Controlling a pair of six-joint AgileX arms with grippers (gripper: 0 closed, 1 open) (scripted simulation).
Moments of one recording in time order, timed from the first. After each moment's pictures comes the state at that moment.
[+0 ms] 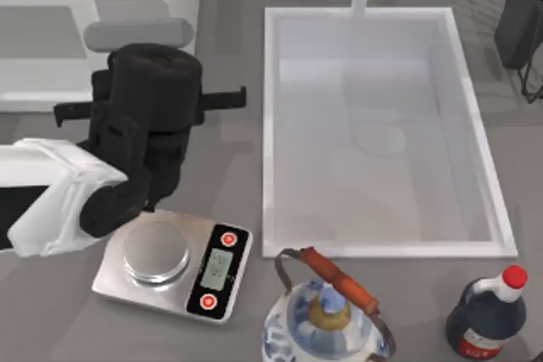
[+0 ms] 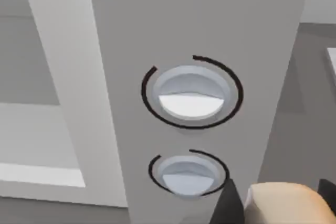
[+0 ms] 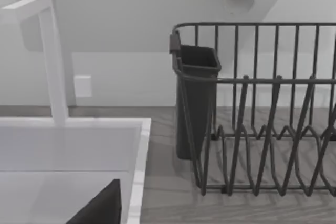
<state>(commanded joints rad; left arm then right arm) -0.72 1.56 0.76 0.34 -0.62 -0.27 0.00 0.00 0.00 0.00 0.00 0.00</state>
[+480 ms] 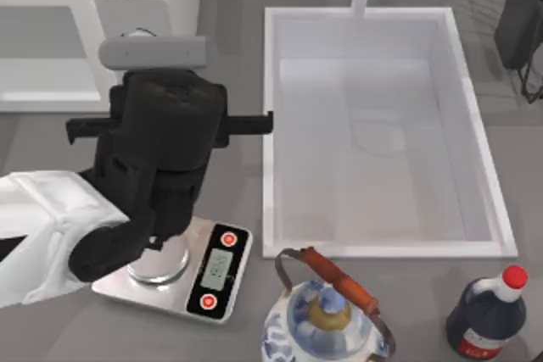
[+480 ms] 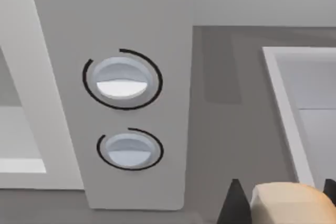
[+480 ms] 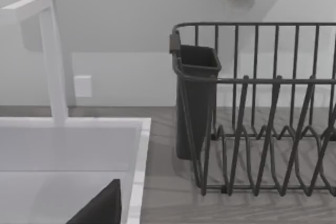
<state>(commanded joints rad) -0.77 1.44 0.70 0.29 -0.69 -0.29 0.00 0.00 0.00 0.00 0.00 0.00</state>
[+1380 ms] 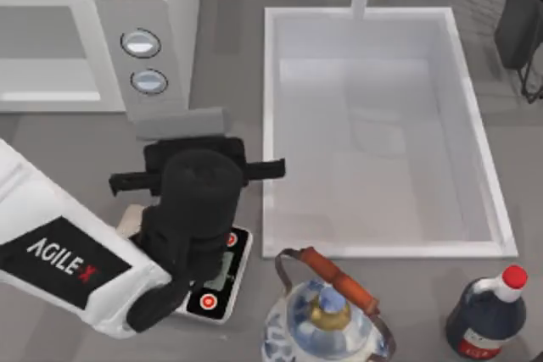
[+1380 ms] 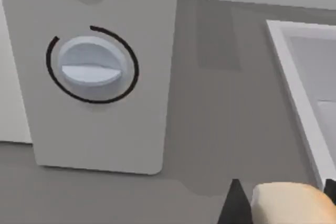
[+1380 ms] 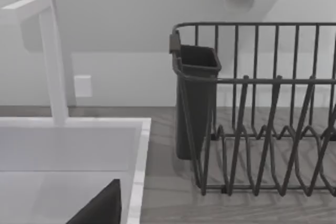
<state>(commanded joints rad) -0.76 1.89 0.58 0.97 -0.72 -0.29 0.00 0.00 0.00 0.00 0.00 0.00</state>
